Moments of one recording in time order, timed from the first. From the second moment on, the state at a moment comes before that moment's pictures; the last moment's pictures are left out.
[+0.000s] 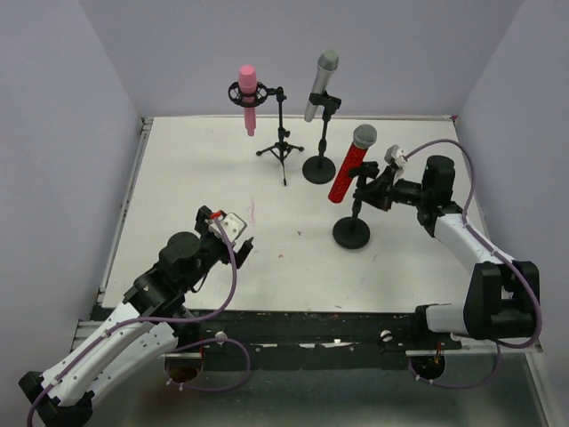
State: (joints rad) left arm -0.75 0.48 0.55 -0.29 -0.15 0.22; right arm 0.07 1.33 0.75 0.23 -1.12 -0.22
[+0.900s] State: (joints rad) left arm -0.75 0.48 0.55 -0.29 -0.17 0.22; right arm -0.01 1.76 1.06 0.64 -0.73 -0.07
